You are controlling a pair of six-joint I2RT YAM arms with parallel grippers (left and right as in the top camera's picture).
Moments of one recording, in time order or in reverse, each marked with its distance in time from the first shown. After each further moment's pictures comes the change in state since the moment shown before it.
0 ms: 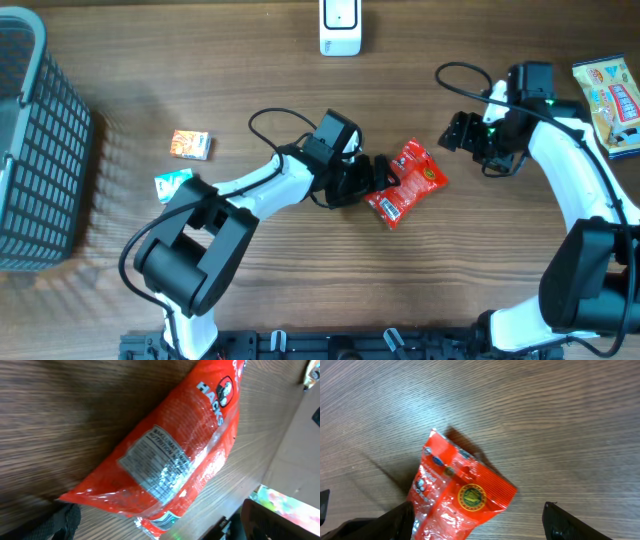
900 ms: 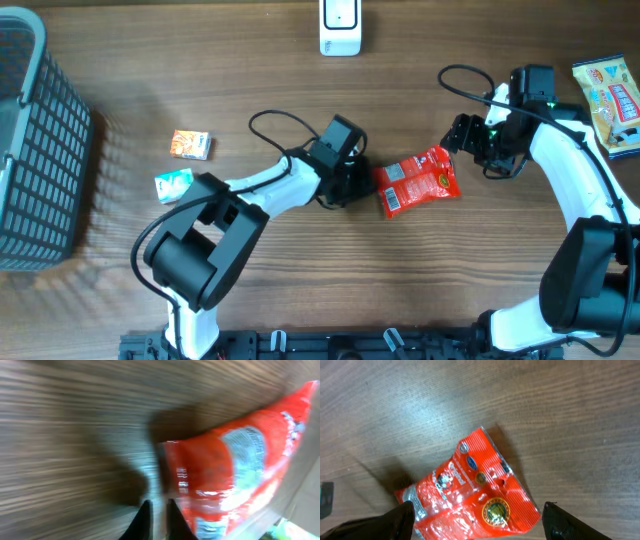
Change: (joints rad) left arm -0.012 0.036 0.000 0.001 -0.155 -0.065; right arm -0.007 0.000 -0.022 0.031 0.000 -0.001
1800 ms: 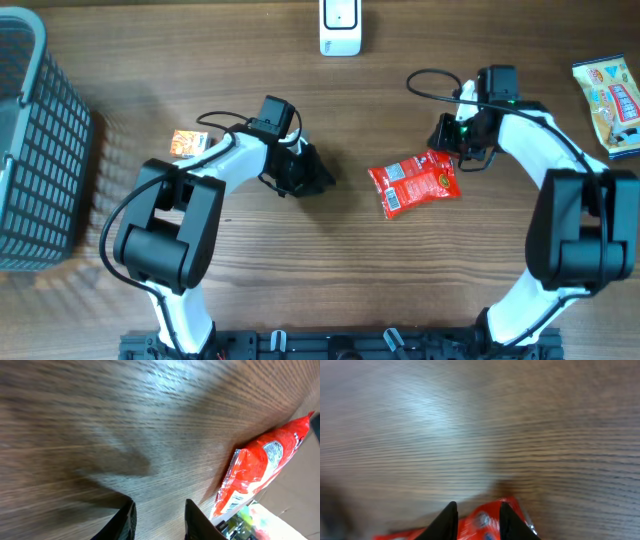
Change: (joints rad) left arm 0.280 0.000 0.003 -0.253 0.226 0.218; right arm 0.076 0.208 -0.001 0.230 -0.009 -0.040
